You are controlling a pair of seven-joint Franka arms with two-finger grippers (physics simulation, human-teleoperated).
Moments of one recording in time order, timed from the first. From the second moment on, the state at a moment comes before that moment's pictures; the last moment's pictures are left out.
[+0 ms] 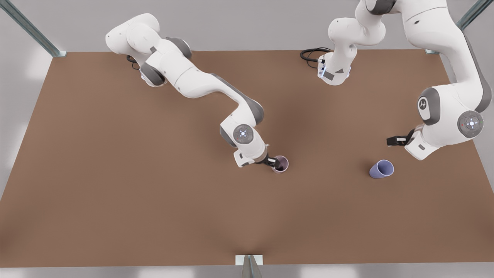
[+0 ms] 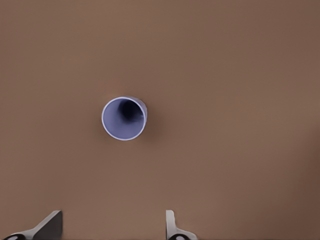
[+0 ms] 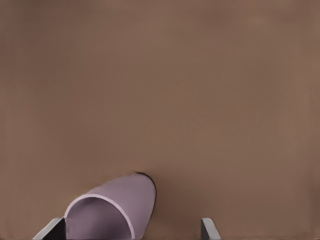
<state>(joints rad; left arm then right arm) -0.12 0.22 0.28 -1.76 0.02 1.76 0.15 0.65 1.00 0.16 -0.84 0.06 2.08 1.13</state>
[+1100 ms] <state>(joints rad) -0.01 0.53 0.26 -1.86 -0.06 2.27 0.39 -0.03 0.09 0.16 -1.67 0.04 1.75 0.02</state>
